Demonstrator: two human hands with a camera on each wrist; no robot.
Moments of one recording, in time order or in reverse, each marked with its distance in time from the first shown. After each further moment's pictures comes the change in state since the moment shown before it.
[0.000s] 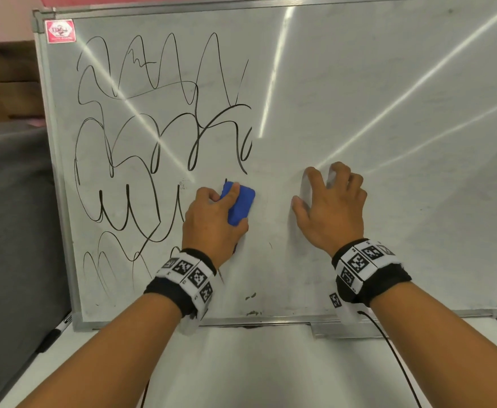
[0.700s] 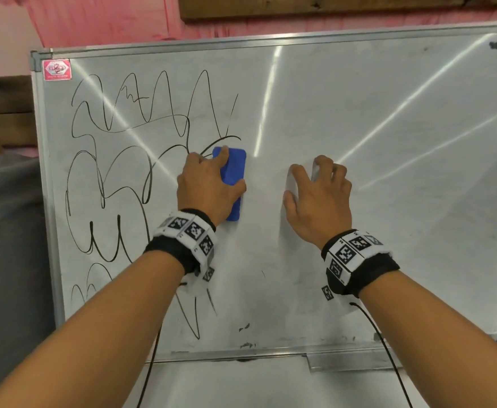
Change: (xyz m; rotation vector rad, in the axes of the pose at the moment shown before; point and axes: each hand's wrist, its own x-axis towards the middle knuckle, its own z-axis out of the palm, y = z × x) left_hand 0.097 0.043 -0.041 0.037 0.102 -0.072; right_hand 0.056 -0.007 -0.018 -0.007 0.050 -0.068
